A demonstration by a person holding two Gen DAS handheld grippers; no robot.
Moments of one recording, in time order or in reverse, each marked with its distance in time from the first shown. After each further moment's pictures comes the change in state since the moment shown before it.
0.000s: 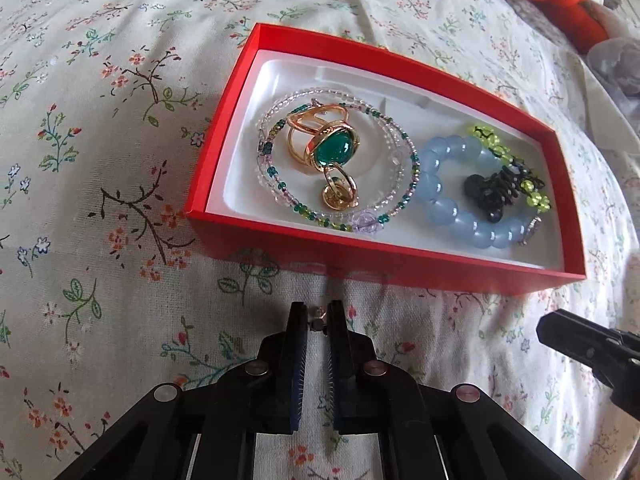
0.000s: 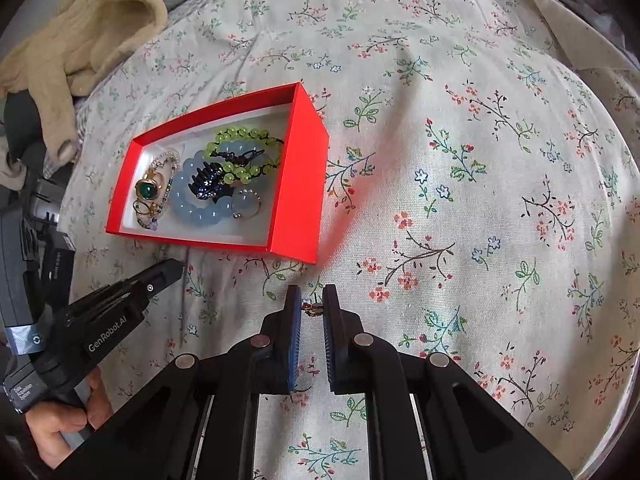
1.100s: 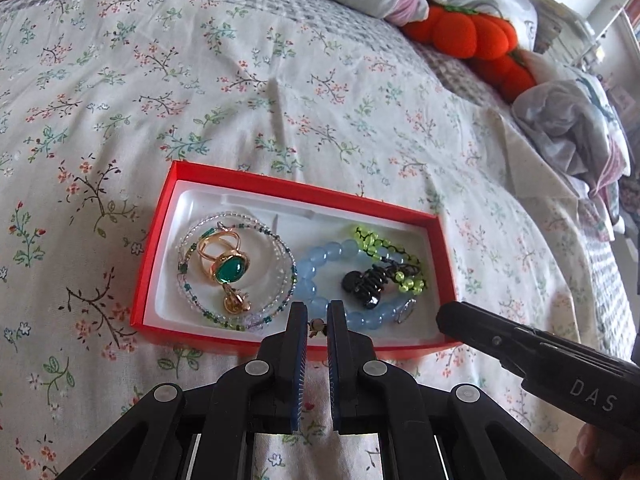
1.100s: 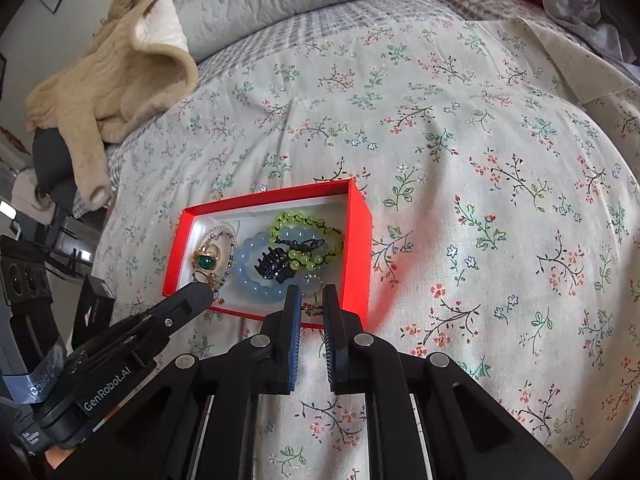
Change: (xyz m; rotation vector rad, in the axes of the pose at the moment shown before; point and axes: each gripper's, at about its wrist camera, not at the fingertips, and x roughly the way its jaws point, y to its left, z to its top) left arm -0.044 -0.025 0.020 0.050 -0.191 -0.172; right arm -0.030 0.014 0.021 0.022 -0.185 0.105
